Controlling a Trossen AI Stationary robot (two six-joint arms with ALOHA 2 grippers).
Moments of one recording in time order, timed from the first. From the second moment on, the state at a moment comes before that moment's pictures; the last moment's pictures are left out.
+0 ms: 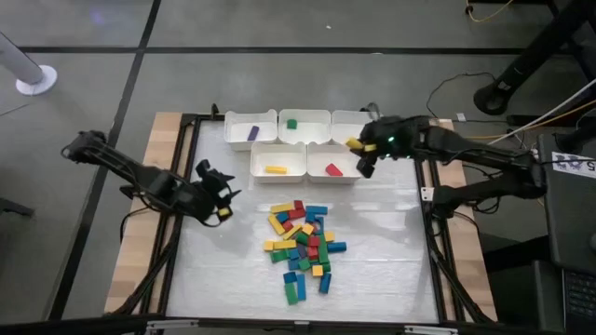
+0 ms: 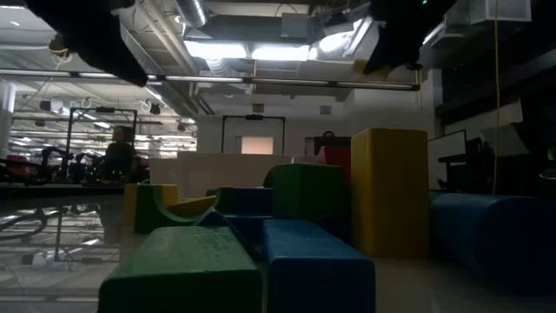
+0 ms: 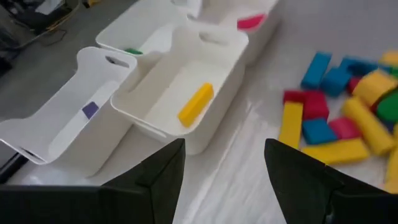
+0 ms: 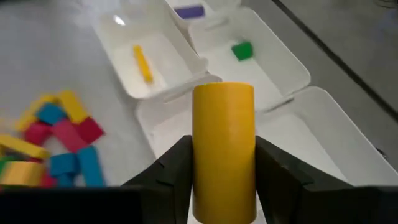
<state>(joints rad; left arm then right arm) -0.44 0.90 0.72 -0.76 -0.83 -0.63 -0.28 1.14 1.13 -0.71 0.15 0.10</state>
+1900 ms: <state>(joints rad) -0.33 0.72 0.72 -0.88 -0.98 -0.78 -0.37 1.69 1.13 0.19 -0.36 0.07</state>
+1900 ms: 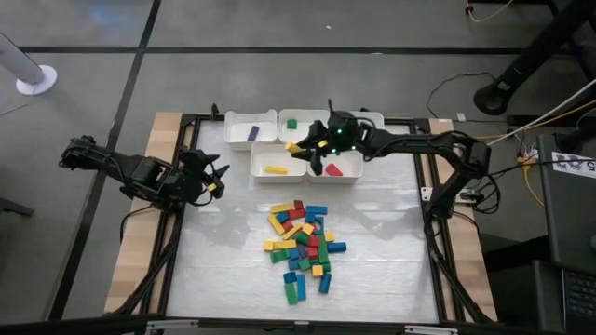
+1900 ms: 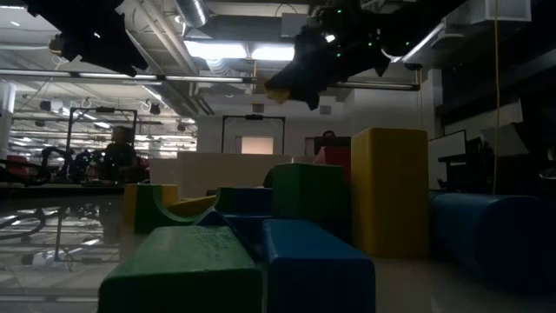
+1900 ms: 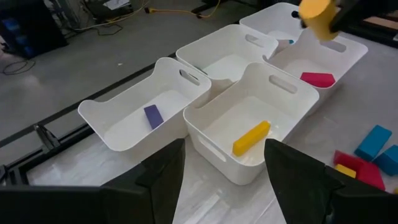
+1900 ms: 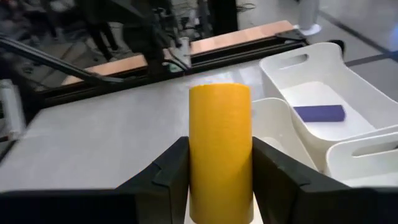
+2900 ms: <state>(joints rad) -0.22 0.85 0.72 -0.37 -0.71 -0.37 -0.35 1.70 1.21 0.38 -0.31 0.15</state>
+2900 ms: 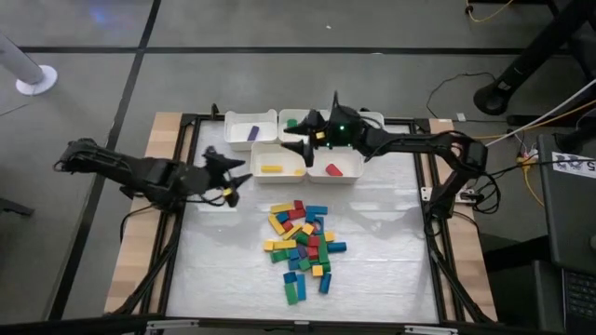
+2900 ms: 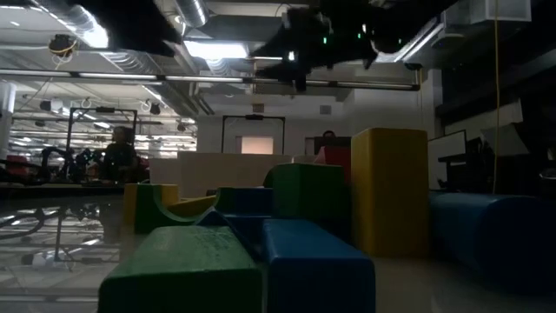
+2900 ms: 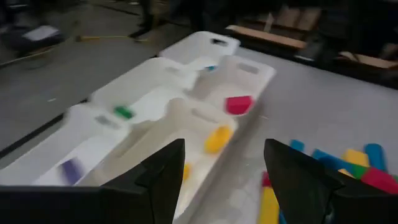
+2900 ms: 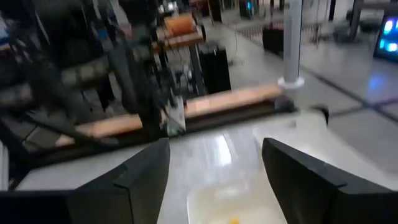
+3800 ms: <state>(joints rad) 0.07 1.62 0.72 0.28 0.06 -0.28 -0.35 1.55 1.82 -0.86 -0.11 0.01</state>
